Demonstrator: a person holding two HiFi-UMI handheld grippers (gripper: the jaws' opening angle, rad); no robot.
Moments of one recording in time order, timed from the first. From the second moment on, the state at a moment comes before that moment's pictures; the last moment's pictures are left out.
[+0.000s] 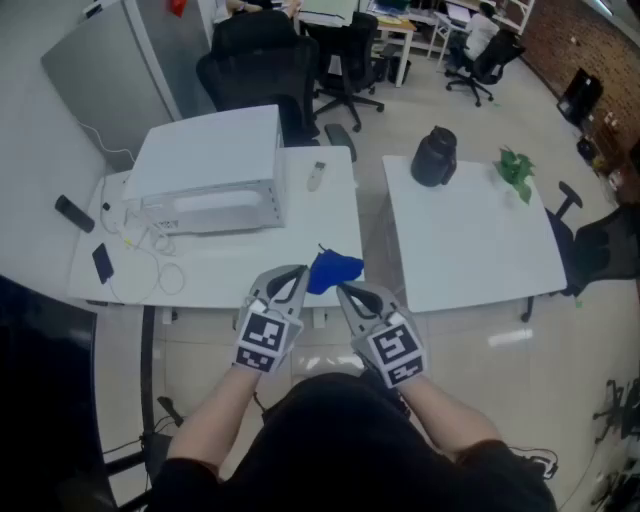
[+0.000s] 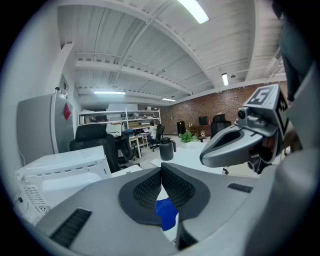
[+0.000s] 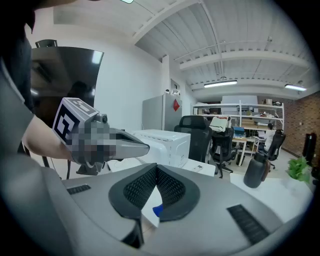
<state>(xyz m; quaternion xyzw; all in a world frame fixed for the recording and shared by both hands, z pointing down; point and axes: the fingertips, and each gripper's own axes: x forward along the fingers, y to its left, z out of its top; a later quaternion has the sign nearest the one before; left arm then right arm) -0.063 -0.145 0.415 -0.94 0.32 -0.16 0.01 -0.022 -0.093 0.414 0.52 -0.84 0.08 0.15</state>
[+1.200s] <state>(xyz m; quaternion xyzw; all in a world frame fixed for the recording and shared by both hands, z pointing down) 0.058 -0.524 0.624 -0.83 0.45 -0.33 -0.10 0.089 -0.292 0.551 0.35 -0.89 0.20 0.22</state>
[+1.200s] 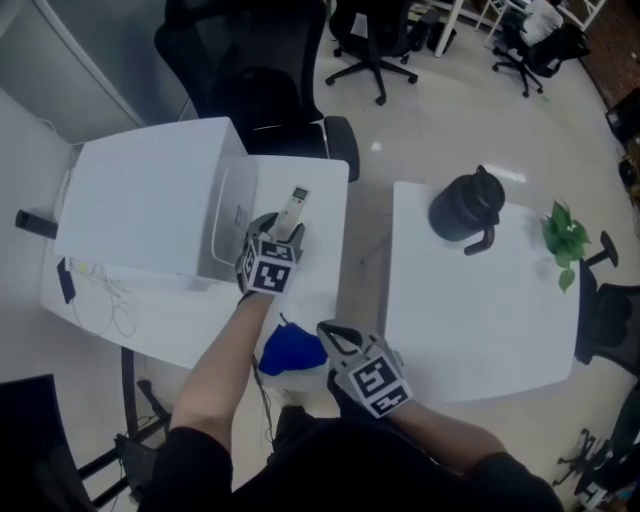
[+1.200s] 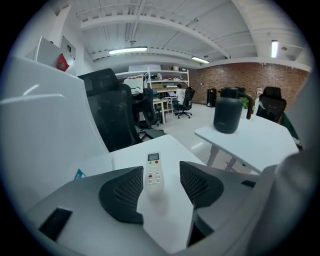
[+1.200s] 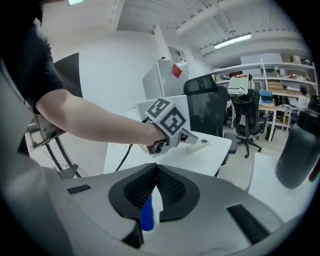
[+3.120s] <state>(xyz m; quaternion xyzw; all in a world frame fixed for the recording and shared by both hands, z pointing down) -0.039 -0.256 0.523 -0.86 0.42 -0.29 -0.08 0.024 -0.188 0.592 0.33 -0.88 0.14 0.31</state>
